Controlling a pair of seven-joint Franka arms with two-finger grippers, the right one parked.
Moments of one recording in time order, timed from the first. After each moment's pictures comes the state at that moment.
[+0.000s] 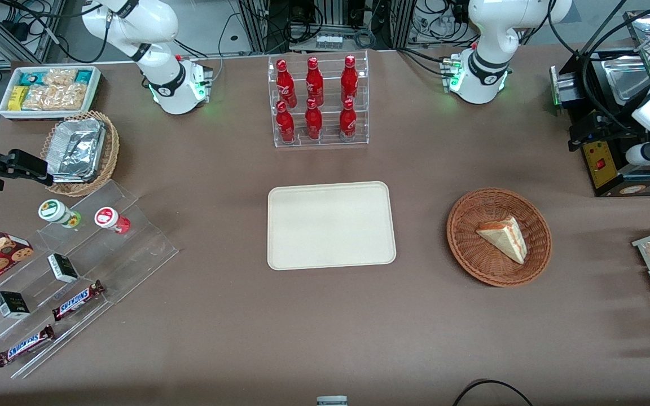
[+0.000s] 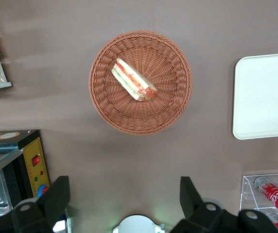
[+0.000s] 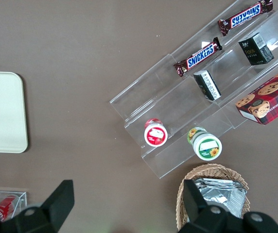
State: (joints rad) arm -0.05 -0.03 0.00 -1.56 0.00 1.43 0.00
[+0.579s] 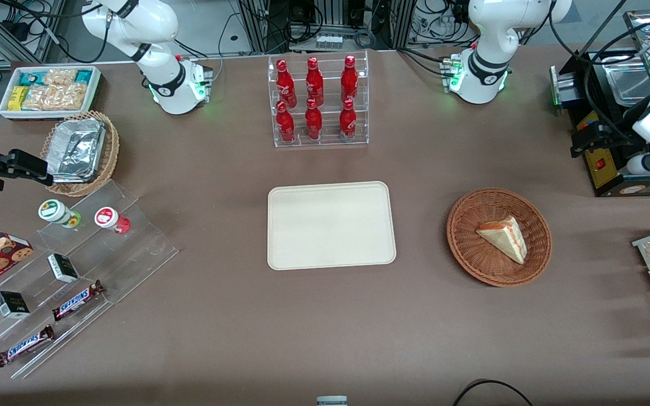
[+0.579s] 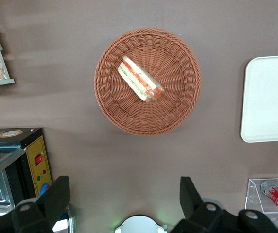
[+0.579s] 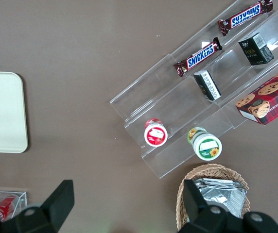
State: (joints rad) arm -0.02 0.01 0.00 -1.57 0.01 1.46 0.00
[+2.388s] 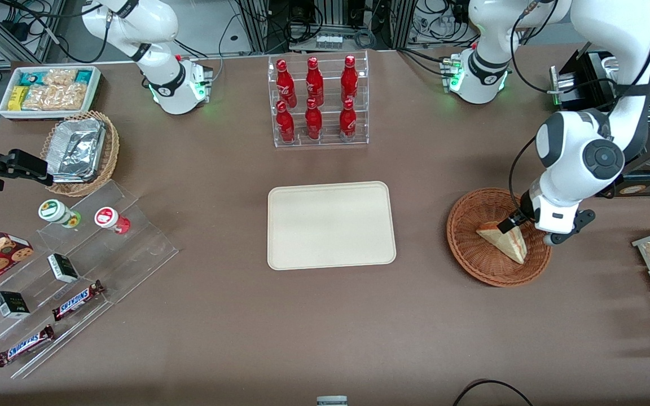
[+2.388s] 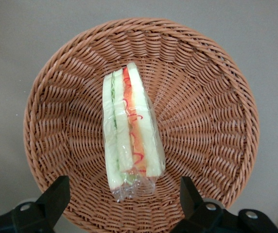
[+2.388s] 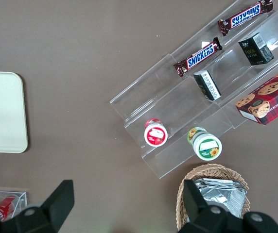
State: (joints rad) arm -0.01 0.18 -0.06 -2.20 0.01 2.36 -0.65
